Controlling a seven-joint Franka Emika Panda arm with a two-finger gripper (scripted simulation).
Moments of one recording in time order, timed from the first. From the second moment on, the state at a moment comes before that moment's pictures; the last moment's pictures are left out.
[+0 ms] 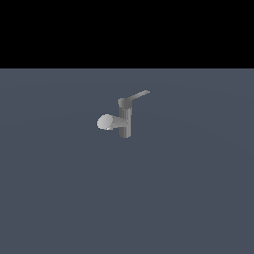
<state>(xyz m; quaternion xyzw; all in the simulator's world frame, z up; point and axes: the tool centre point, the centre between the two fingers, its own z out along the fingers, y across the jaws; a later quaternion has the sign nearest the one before) -0.259 -0.007 0.489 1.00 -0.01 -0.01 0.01</state>
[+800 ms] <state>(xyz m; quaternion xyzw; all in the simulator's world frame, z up) -0.256 -0.011 0.504 1.00 -0.03 0.01 -0.01</state>
